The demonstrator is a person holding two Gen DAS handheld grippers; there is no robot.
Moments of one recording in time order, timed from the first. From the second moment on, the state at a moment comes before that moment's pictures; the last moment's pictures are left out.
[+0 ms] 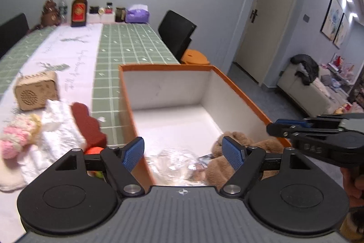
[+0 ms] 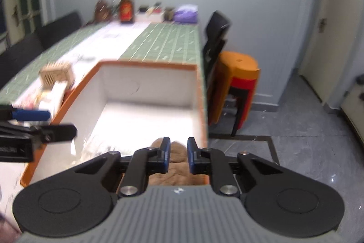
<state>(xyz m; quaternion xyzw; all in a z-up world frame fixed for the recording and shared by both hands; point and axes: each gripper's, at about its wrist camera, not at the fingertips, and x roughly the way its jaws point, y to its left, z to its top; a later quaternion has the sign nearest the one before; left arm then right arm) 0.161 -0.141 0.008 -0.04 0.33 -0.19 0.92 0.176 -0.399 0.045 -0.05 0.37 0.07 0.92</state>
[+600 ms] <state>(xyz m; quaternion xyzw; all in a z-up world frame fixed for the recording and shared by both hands) 0.163 -0.098 0.001 -0.04 0.36 -0.13 0.92 0.213 -0.361 -0.002 -0.21 0.53 0.17 0.80</state>
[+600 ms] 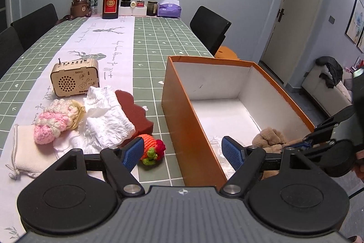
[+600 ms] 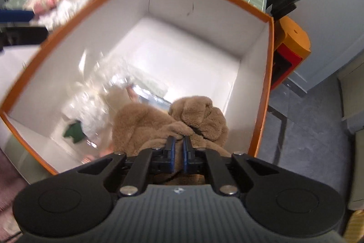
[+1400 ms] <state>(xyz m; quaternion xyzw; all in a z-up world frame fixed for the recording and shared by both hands) 0.157 -0.063 0.001 -0.07 0.36 -0.10 0.92 0.186 -0.343 0.023 -0.30 0.48 0.13 0.82</state>
